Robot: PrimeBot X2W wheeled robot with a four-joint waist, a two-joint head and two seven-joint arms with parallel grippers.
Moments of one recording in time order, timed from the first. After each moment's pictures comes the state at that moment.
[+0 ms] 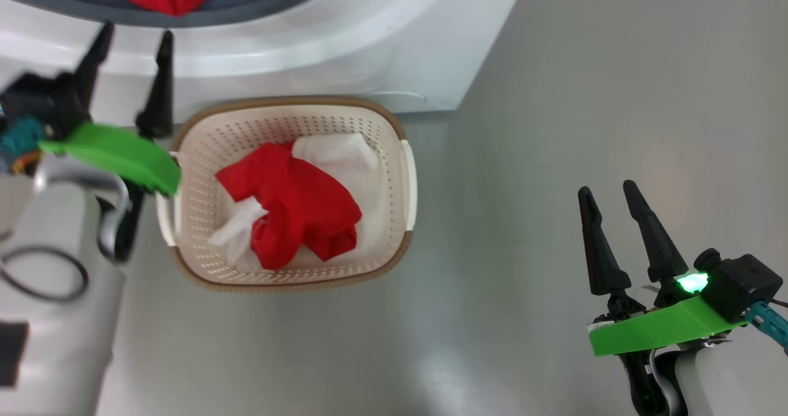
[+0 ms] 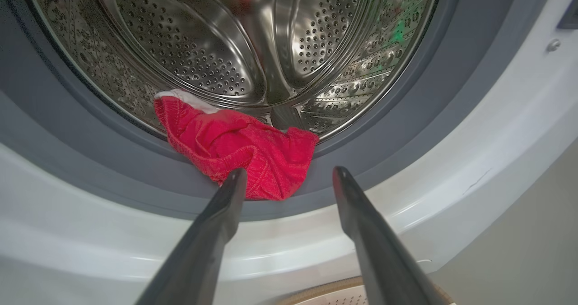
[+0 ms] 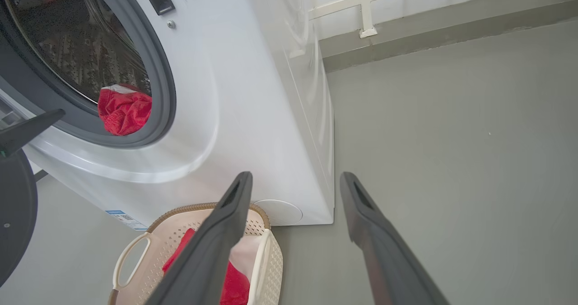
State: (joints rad) left arm -0.89 0.23 -0.17 0.73 -0.30 -0.13 -0.26; right arm -0.15 -0.04 0.06 0.11 0.44 0.12 -0.26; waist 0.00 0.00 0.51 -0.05
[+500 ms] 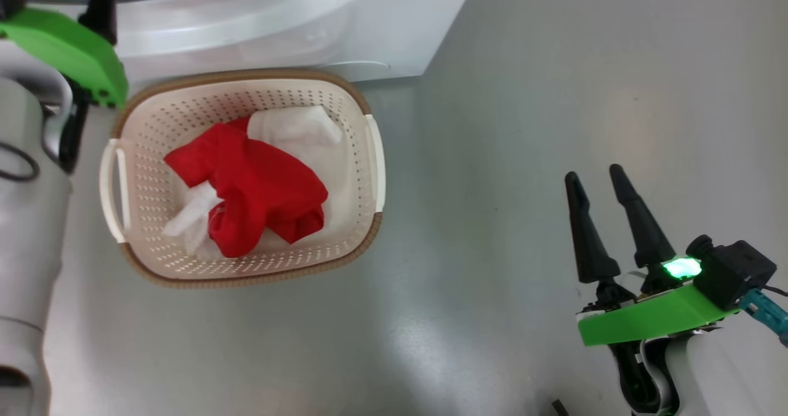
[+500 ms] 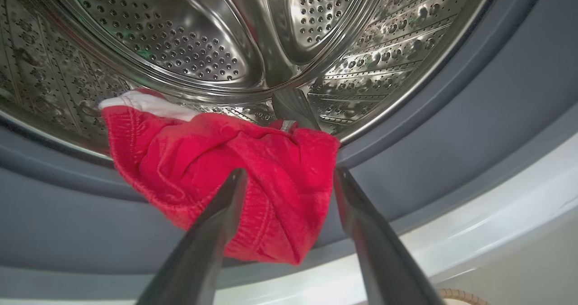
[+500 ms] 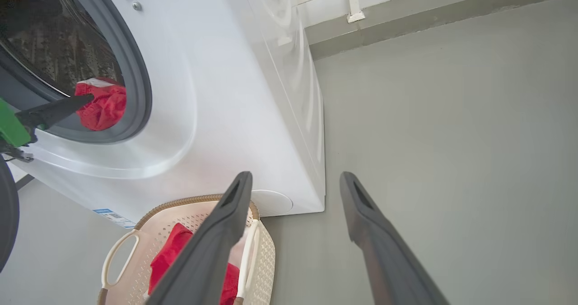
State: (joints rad) left arm -1.23 0.27 -0.29 1.08 -0.29 -0.13 -0.26; right arm -0.19 -0.04 0.09 0.10 0.48 0.12 -0.26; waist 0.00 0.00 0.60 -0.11
